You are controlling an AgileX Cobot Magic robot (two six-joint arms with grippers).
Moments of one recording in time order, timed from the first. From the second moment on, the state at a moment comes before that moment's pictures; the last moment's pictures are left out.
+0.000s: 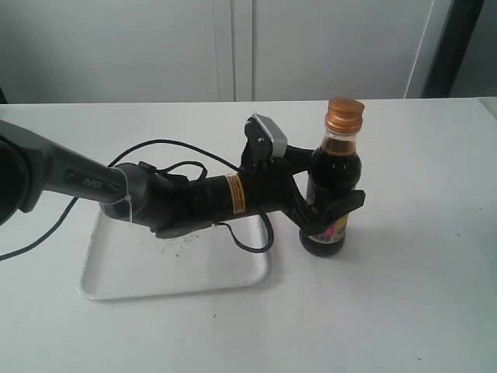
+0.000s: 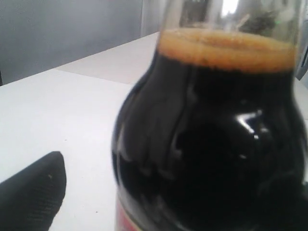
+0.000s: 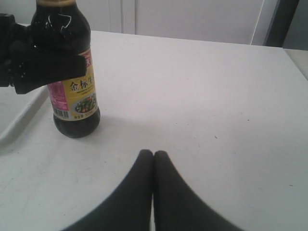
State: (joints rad) left arm -0.69 2.25 -1.32 0.79 -1.02 -0.56; right arm 0.16 0.01 0.00 0.00 0.34 0.00
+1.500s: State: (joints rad) left arm -0.71 2.26 -1.32 0.81 -1.02 -0.52; right arm 0.16 0.01 0.00 -0.03 0.13 0.00
